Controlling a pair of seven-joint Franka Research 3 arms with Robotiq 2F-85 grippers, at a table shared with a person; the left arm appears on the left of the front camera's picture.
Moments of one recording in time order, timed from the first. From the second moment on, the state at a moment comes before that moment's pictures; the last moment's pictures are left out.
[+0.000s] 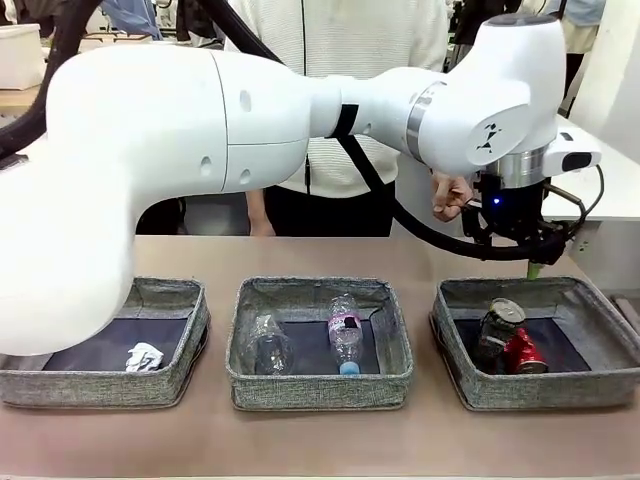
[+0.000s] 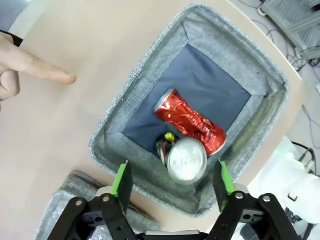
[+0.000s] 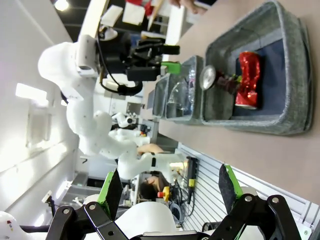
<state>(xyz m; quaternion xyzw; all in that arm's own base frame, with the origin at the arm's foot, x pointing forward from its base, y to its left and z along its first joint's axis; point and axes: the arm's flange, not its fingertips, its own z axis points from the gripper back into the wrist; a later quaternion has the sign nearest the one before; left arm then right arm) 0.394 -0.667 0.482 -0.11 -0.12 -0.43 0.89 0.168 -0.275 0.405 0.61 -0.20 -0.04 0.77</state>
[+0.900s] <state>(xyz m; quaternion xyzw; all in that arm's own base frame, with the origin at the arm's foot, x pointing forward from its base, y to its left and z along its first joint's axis) 0.361 -0.618 0.604 -0.12 -0.13 -0.42 0.89 0.190 -0.258 0.409 0.61 -0.17 -0.02 0.77</state>
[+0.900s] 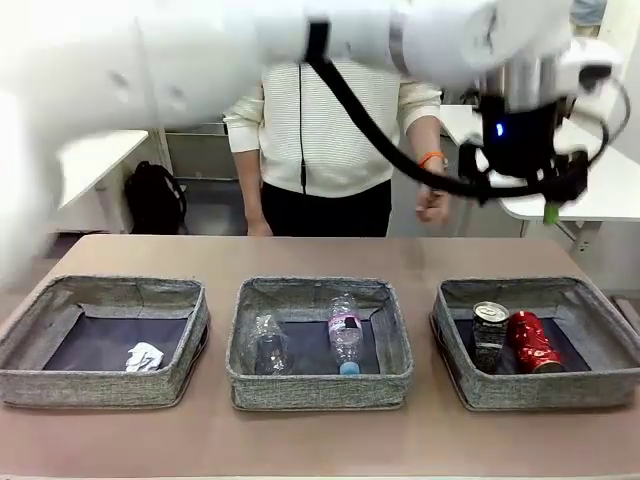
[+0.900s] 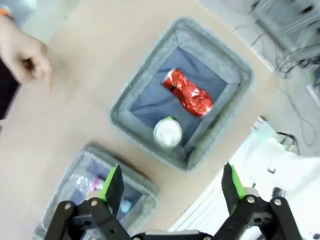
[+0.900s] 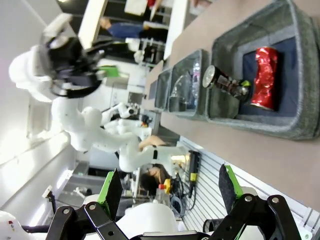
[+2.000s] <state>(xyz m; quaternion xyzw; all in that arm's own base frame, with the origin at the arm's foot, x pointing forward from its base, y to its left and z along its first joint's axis) 0.265 -0.170 0.665 -0.39 -0.16 -0.20 0.89 0.318 0.033 0.467 0.67 -0.02 0.15 0.73</state>
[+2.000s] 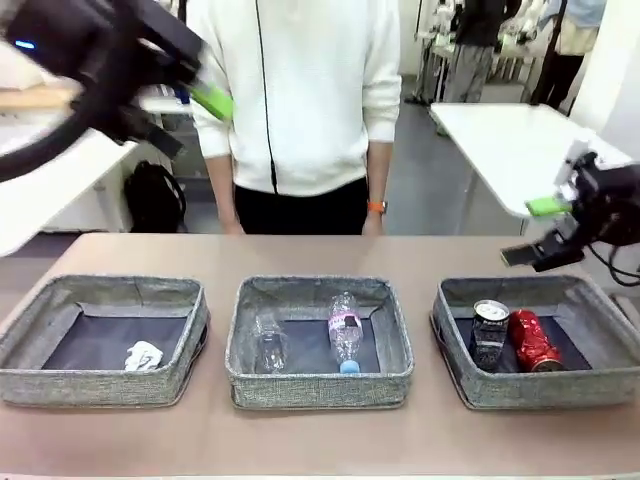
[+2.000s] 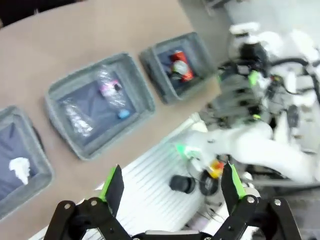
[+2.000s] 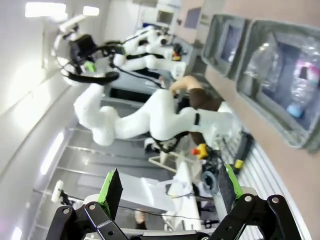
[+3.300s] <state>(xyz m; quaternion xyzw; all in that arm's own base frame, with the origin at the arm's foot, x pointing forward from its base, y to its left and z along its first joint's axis) 0.288 -0.191 0.533 -0.68 -0.13 -0.17 0.70 0.329 0.029 0.531 0.72 -0.09 0.03 0.69</state>
